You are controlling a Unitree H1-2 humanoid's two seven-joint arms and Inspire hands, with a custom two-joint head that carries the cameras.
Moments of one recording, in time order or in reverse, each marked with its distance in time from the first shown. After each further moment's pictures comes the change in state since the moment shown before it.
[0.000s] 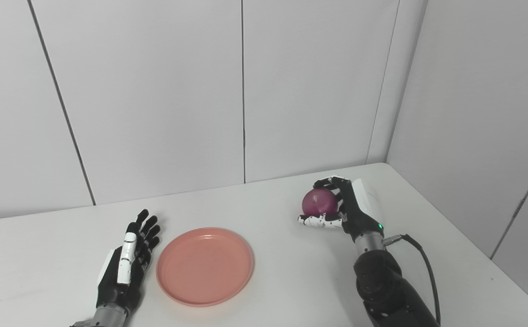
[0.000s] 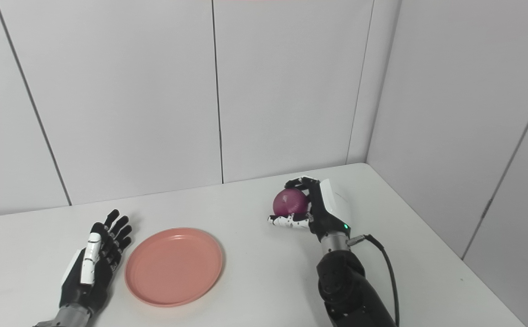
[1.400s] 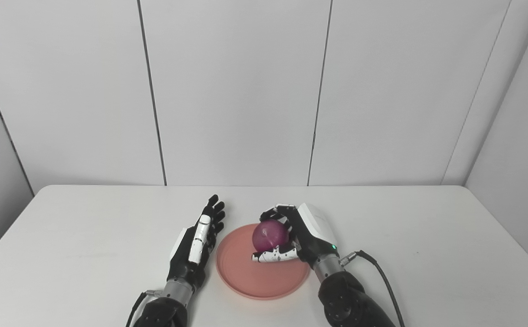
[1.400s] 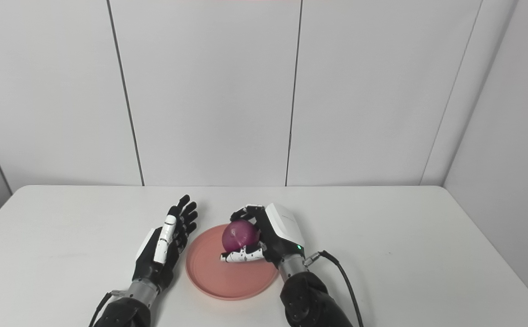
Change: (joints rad) left arm 0.024 -0.036 -0.047 -0.070 0.050 0.014 0.086; right arm -0.129 0.180 0.264 0.234 -0.070 -0.147 0.109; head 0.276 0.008
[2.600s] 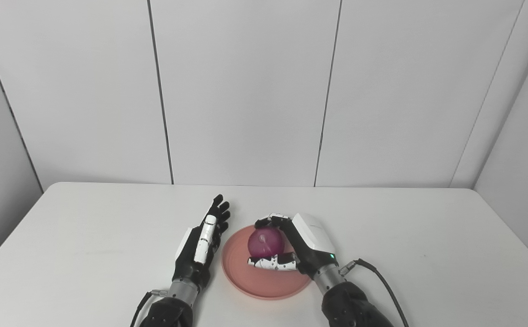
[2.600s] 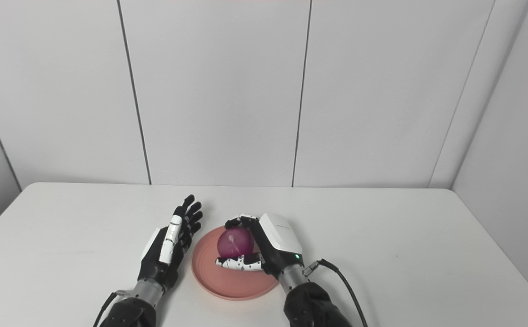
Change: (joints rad) left arm 0.015 0.000 -0.005 -0.021 0.004 0.000 0.022; right arm 0.015 -0.033 0.045 0.011 -0.037 -0.162 -0.019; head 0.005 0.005
